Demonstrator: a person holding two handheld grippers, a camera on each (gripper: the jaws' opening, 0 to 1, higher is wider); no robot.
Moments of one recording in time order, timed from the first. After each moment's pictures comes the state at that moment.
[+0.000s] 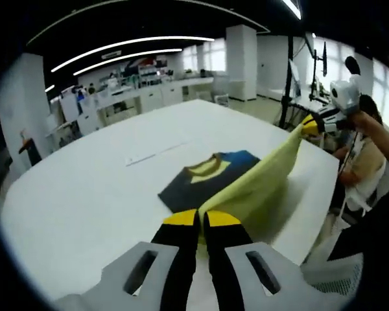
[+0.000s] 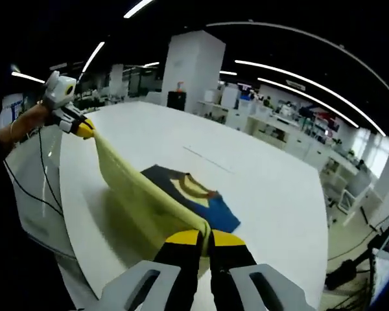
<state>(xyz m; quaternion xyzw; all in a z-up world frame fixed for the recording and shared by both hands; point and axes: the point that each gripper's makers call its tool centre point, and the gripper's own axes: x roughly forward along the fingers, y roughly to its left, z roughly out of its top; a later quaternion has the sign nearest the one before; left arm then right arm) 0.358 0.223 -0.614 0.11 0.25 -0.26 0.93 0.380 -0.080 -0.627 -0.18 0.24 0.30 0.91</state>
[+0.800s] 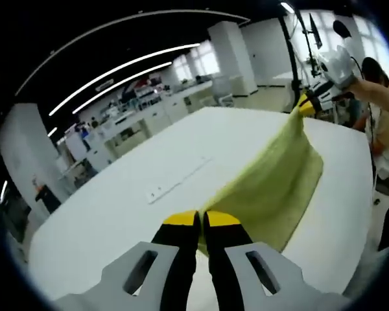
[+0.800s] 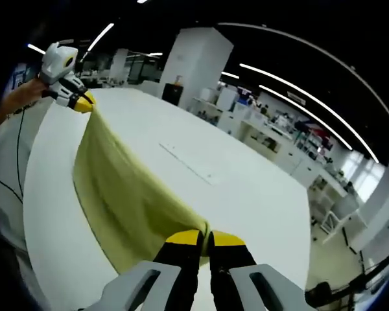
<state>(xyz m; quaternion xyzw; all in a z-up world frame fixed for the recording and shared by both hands) 0.467 0.220 -0.617 0.22 0.20 -0.25 0.92 0.490 -0.083 -0.650 -0.25 0.23 0.26 0.90</state>
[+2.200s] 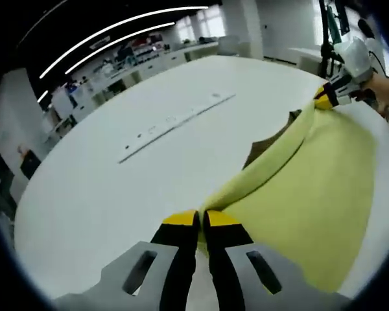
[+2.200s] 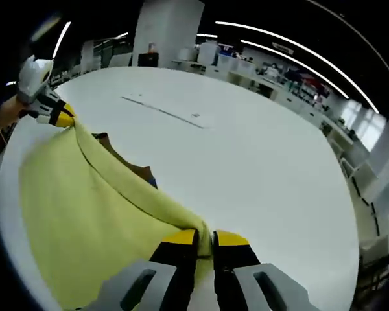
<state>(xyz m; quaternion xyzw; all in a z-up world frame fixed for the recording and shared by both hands) 0.575 0.240 -0.782 0.21 0.34 -0.24 0.89 0.583 -0.082 -0.798 -0.18 0.36 0.21 0.89</state>
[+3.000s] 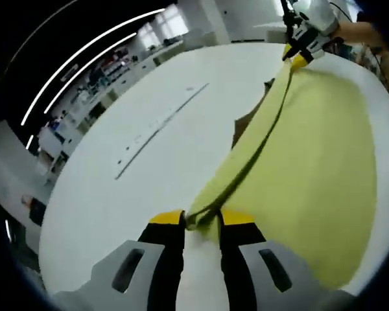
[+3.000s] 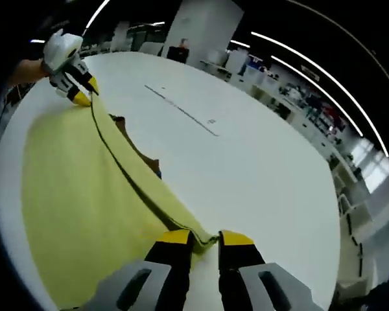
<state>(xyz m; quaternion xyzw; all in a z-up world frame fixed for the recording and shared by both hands) 0.577 0.244 -0.788 0.34 0.31 -0.28 0.84 0.588 -0.085 -0.787 -0.28 0.32 0.25 0.87</state>
